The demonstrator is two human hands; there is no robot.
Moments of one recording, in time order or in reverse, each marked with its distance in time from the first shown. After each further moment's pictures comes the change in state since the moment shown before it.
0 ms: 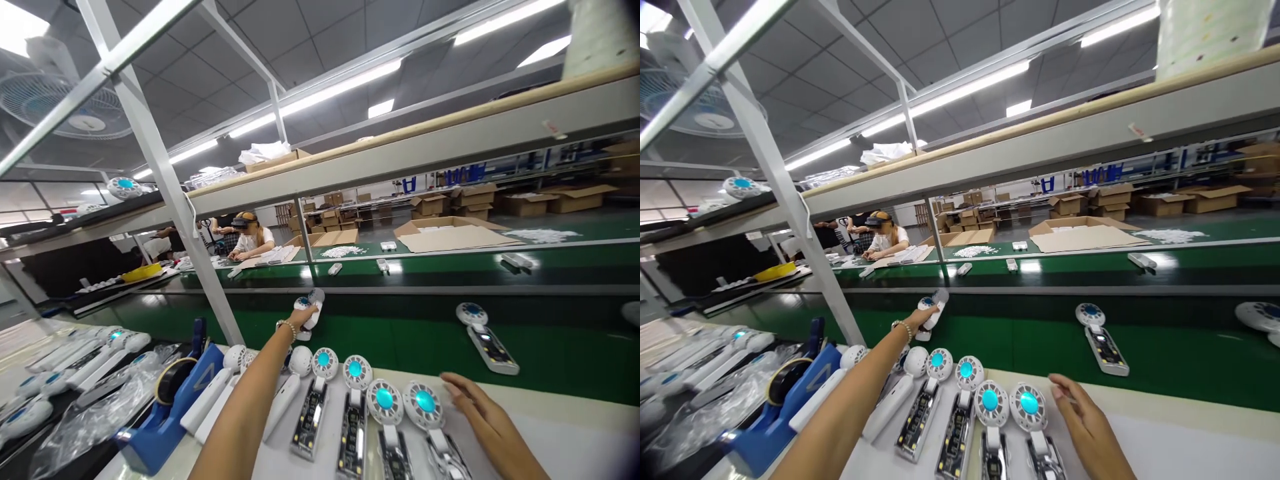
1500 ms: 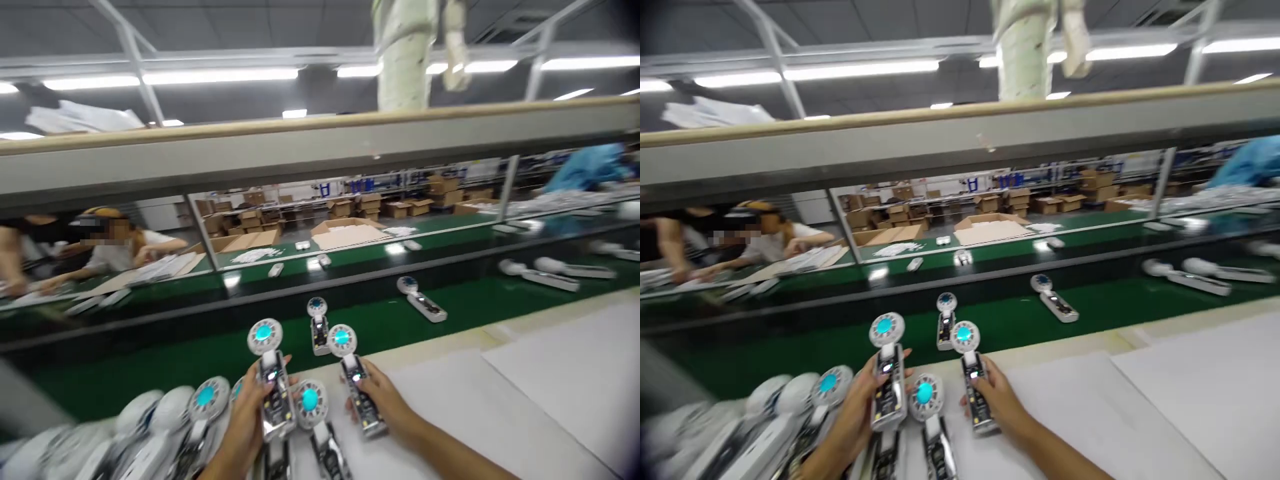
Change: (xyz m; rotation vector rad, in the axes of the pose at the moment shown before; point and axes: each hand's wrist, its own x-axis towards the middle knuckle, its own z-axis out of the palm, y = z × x) left_hand -0.184 0.042 0.108 -1.010 -0.432 -0.029; right_hand 0.002 0.004 -0.025 0.587 -0.151 0.218
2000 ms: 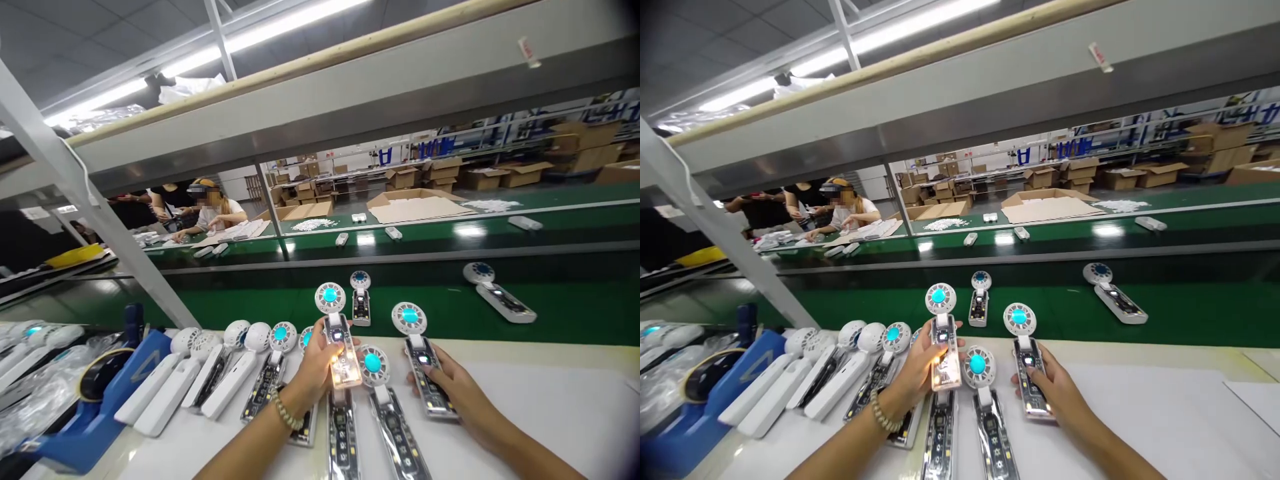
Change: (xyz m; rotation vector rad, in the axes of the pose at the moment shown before) left_hand 0.003 -0.012 -0.010 0.035 -0.173 0.028; right_hand -0.013 -0.008 -0.009 -0.194 -0.021 0.160
